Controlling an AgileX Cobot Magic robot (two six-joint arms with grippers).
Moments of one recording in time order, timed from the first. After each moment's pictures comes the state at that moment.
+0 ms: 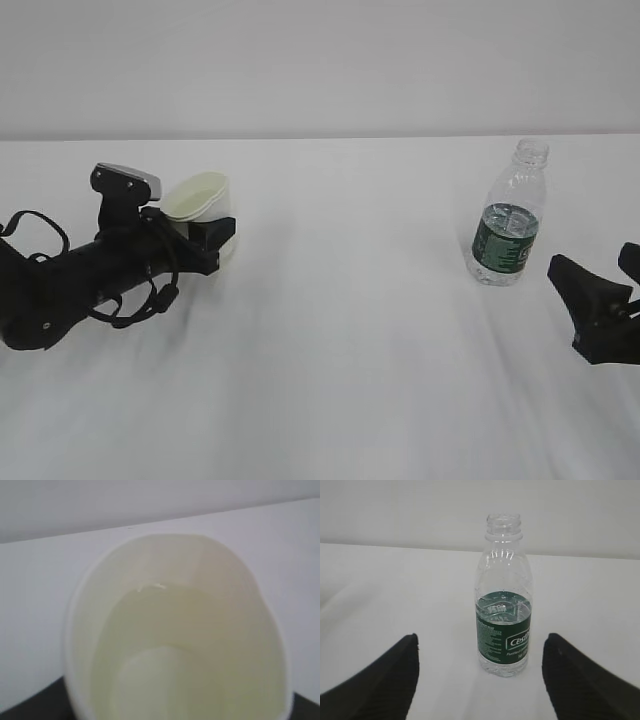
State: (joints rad) left arm -0.25 2.23 -0.89 0.37 -1.05 -0.24; right arm 0.14 1.52 -0.09 -0.12 -1.15 0.01
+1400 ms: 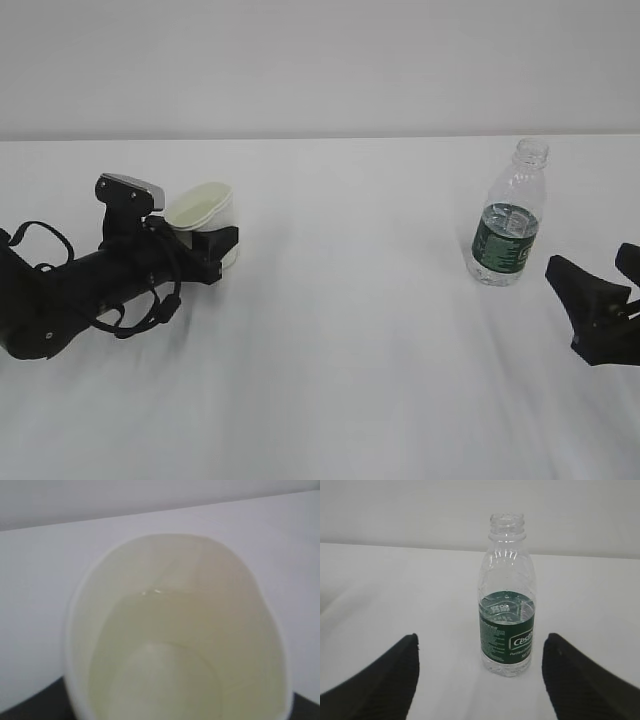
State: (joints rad) left arm -0.25 2.26 -0.89 0.38 -1.08 -0.23; right arm 0.14 1.52 -0.09 -0.13 -1.15 0.02
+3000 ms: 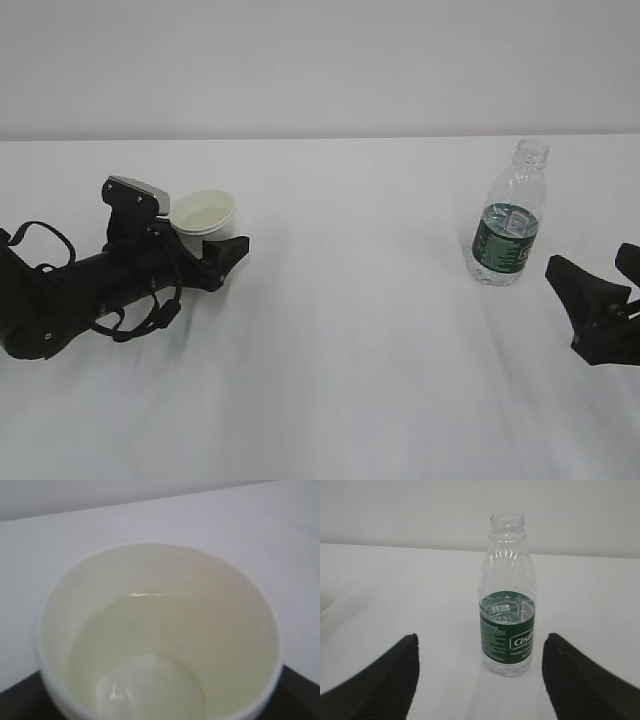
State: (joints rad) left arm -0.25 2.26 -0.89 0.42 -1.06 -0.23; right arm 0.14 1.52 -0.09 -0.13 -1.15 0.02
